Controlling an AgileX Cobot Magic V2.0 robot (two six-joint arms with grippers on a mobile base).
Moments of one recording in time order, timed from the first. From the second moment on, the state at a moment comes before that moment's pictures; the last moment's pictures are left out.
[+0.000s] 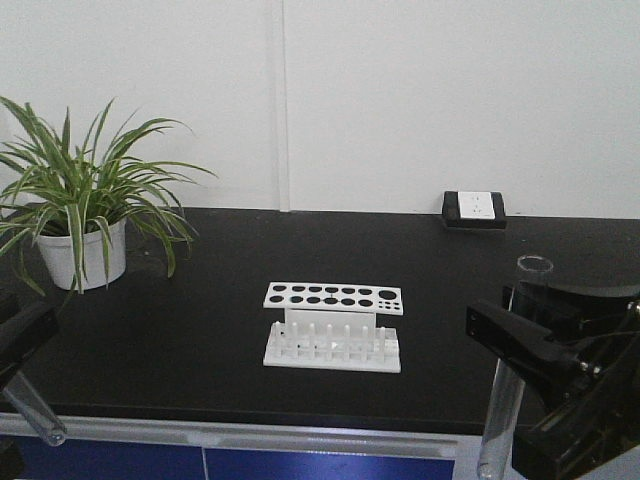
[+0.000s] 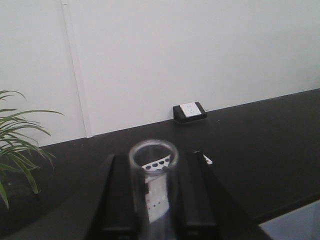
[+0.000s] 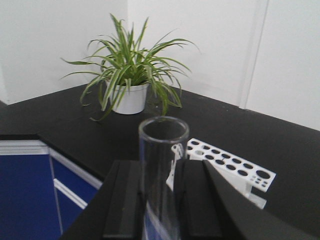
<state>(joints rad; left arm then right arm) -0.40 0.75 -0.61 0.03 -0.10 -0.05 0.57 0.86 -0.82 0.16 0.15 -0.21</state>
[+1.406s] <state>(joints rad) -0.40 0.75 -0.61 0.03 -0.10 -0.05 0.57 0.86 -0.82 0.16 0.15 -0.21</state>
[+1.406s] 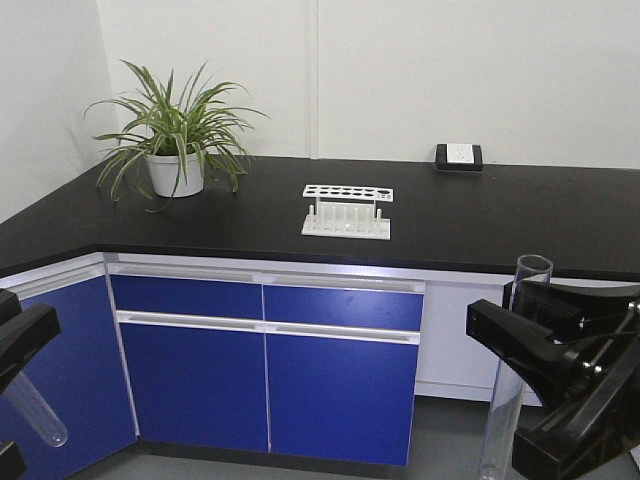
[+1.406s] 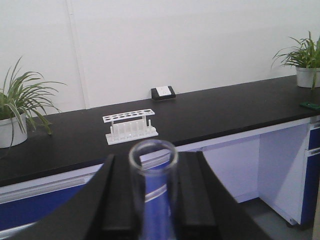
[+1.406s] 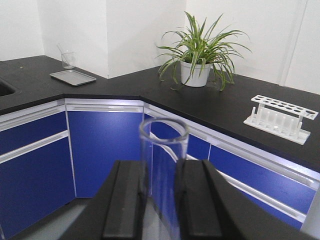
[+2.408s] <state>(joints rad) -0.40 0.75 -0.61 0.03 -0.10 -0.05 0.57 0.86 -0.82 0.16 0.15 -0.21</state>
